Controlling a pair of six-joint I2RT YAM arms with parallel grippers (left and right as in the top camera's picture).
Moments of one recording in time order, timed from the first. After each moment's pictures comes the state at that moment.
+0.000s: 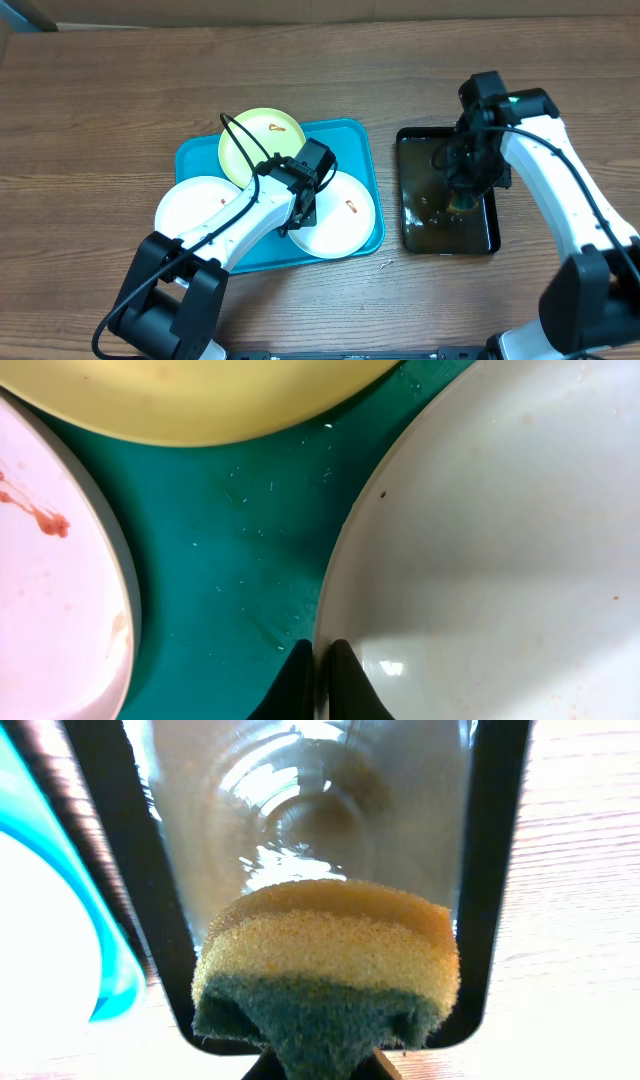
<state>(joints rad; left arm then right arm) -0.54 1.73 1.08 -0.86 -0.22 -0.60 0.16 1.71 1.43 -1.30 -0.02 0.25</state>
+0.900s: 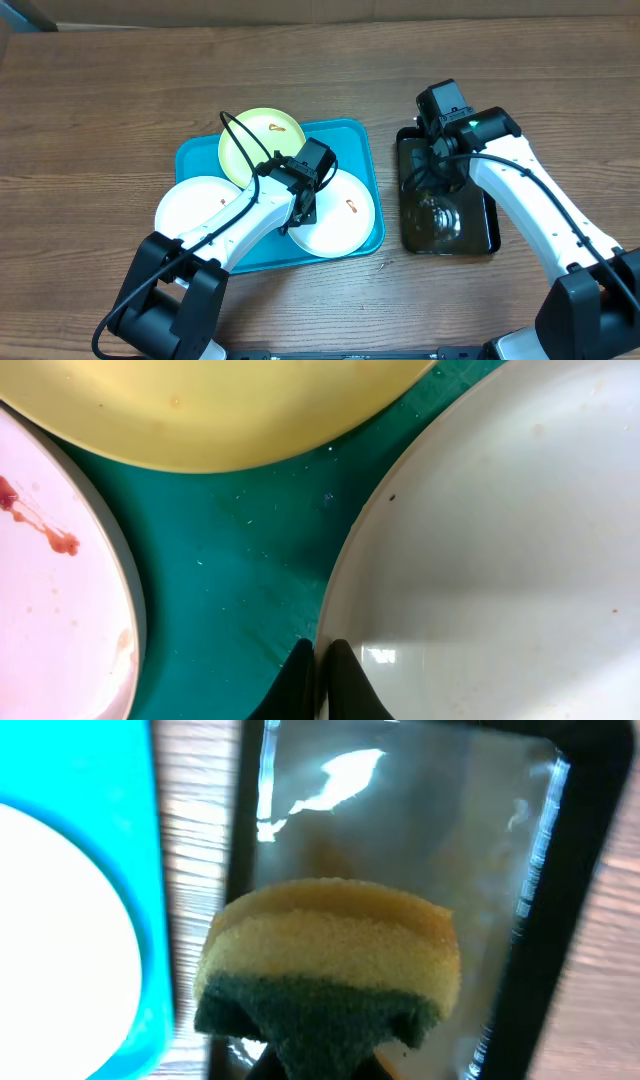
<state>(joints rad) -0.54 1.73 1.07 -0.83 -0.24 -0.60 0.34 1.67 1.34 -1.04 0.06 0.18</state>
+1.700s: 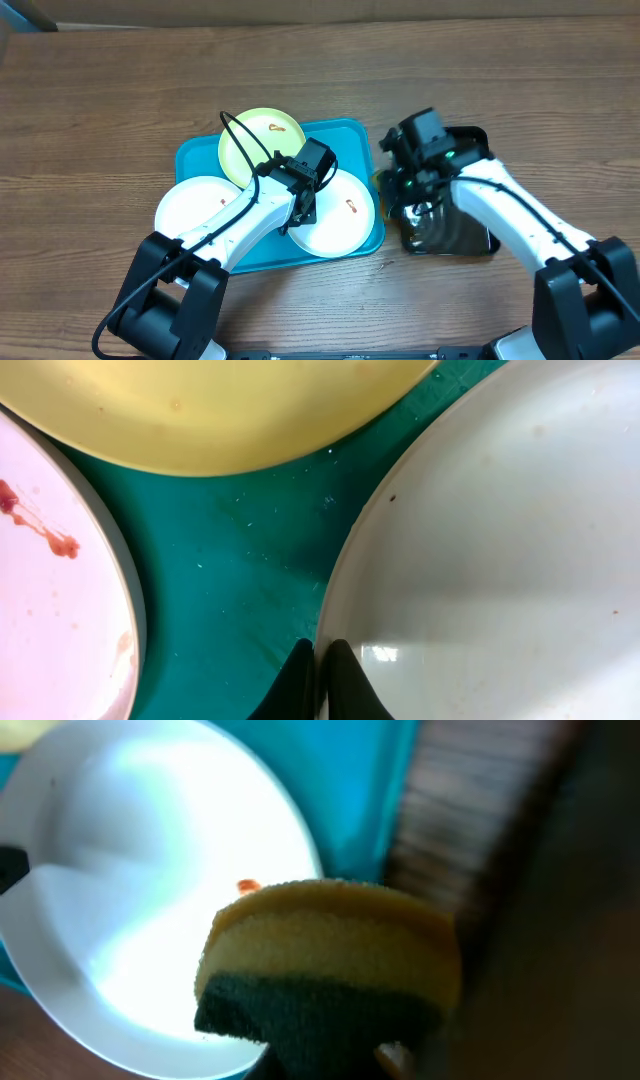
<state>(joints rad) -0.54 1.73 1.07 -0.82 -0.25 -0.59 0.43 1.67 1.10 -0.70 -0.28 0.15</state>
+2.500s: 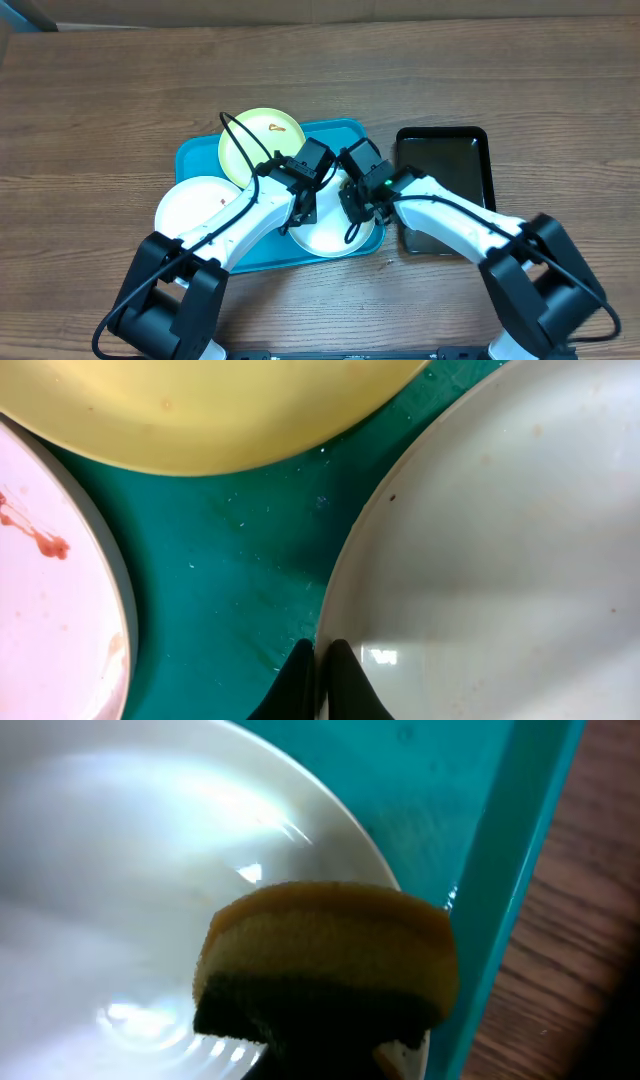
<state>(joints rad) -0.54 1.73 1.07 -0.81 -0.23 -0.59 0.66 1.82 1.09 -0.50 0.03 0.25</state>
